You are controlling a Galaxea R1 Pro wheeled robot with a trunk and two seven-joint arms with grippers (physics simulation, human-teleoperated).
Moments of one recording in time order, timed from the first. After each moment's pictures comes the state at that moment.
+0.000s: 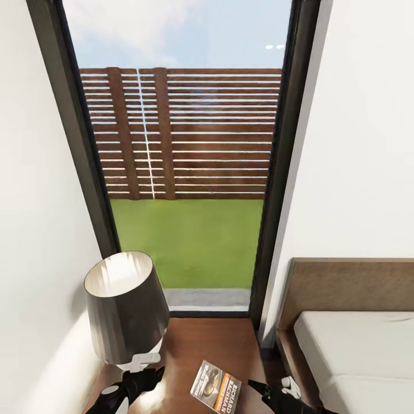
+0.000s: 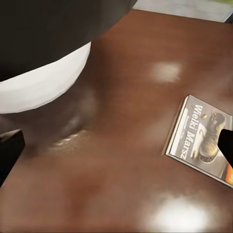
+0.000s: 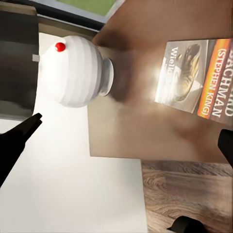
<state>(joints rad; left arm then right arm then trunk) -0.36 0.00 -0.07 -0.54 0.17 0.10 -0.10 -0.40 -0.11 -0.16 -0.24 -0.38 0.34 0.90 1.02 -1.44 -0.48</state>
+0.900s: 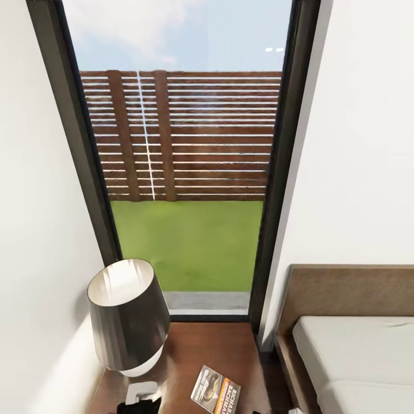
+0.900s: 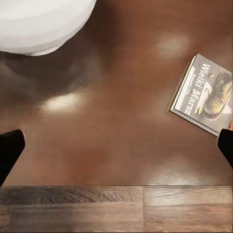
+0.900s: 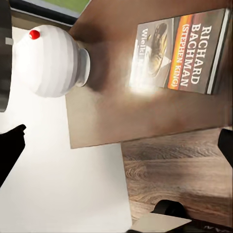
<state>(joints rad) -0.36 -0.01 -0.06 -0.30 0.17 -0.06 -0.10 -0.40 -0.12 -0.15 0.00 -0.39 0.11 0.88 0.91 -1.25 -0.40</state>
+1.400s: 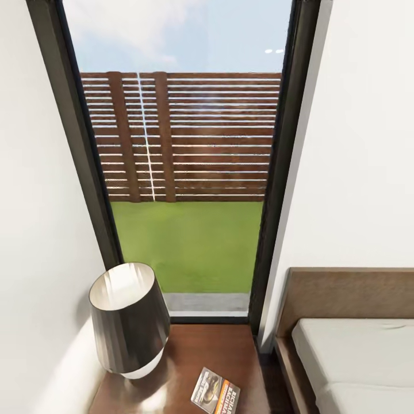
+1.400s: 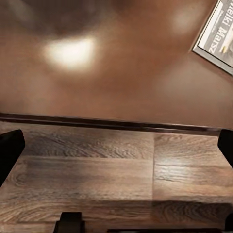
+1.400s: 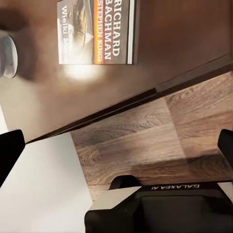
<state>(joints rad) -0.36 -0.01 -0.06 -0.04 0.17 -0.21 -0.10 -0.40 -0.12 -0.15 0.07 -0.38 0.10 0.62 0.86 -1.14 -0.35</state>
